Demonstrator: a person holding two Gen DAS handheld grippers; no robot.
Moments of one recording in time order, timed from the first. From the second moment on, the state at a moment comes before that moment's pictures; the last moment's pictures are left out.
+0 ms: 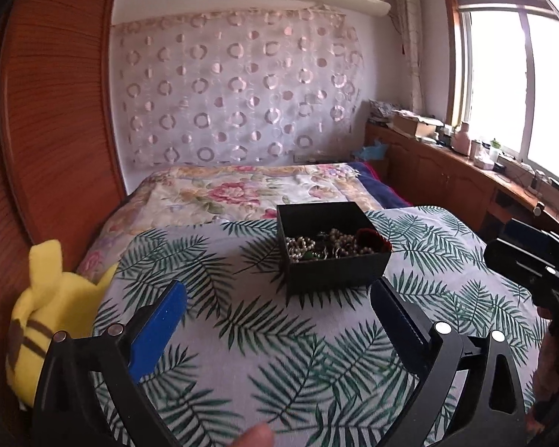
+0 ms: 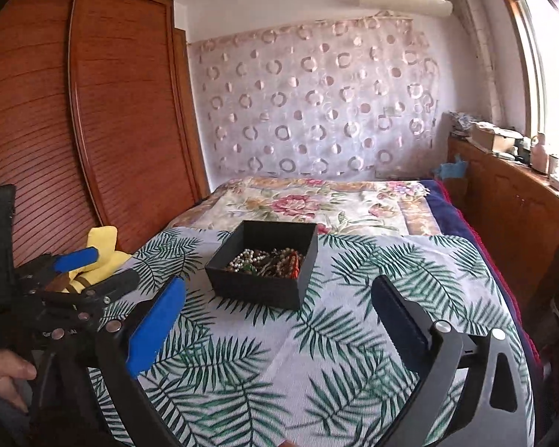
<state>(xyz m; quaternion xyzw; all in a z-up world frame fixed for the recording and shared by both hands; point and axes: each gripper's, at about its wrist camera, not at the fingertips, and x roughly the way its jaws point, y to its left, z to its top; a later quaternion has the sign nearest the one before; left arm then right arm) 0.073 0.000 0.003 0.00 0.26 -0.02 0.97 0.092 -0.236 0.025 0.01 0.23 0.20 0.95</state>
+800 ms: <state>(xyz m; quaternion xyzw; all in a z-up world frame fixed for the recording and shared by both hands) 0.052 0.004 -0.002 0.00 0.26 -0.02 0.97 0.071 -0.237 0.020 0.00 0.21 0.17 0.96</state>
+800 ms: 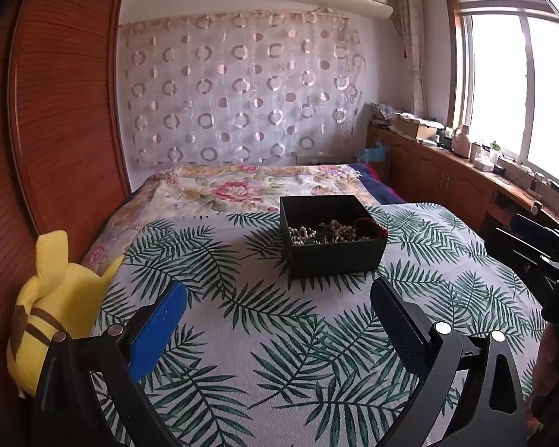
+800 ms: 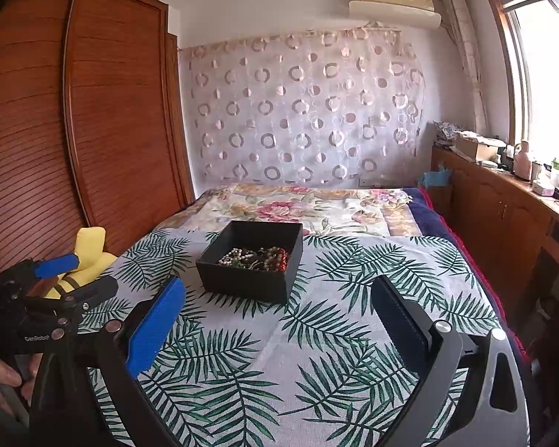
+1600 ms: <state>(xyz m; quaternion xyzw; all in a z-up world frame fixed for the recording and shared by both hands) 0.045 0.001 0.006 0.00 0.24 -0.02 0.97 0.072 -0.239 0.019 0.00 0.21 0.15 0.97</state>
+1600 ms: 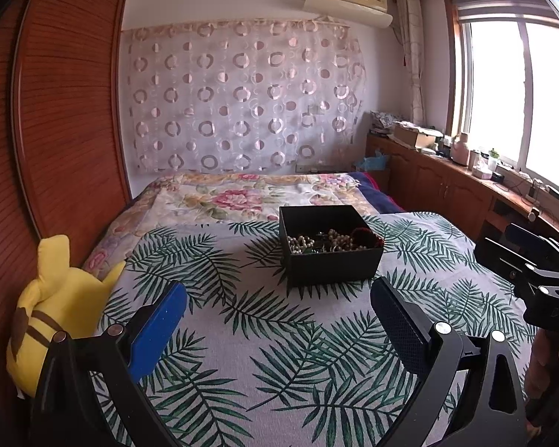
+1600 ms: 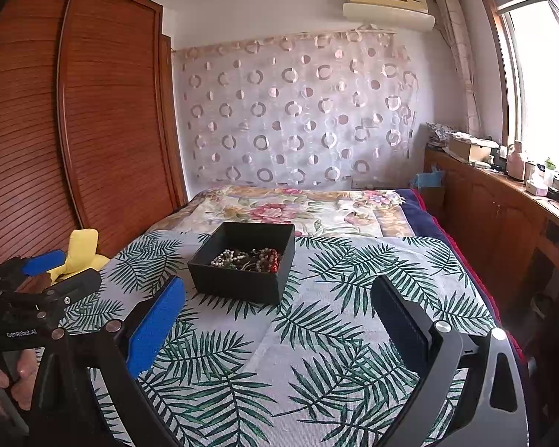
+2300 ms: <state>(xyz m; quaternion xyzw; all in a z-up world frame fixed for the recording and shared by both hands) 0.042 -0.003 0.014 0.00 0.24 -0.03 0.97 0.072 -0.239 0.018 0.00 0.21 0.15 0.97</state>
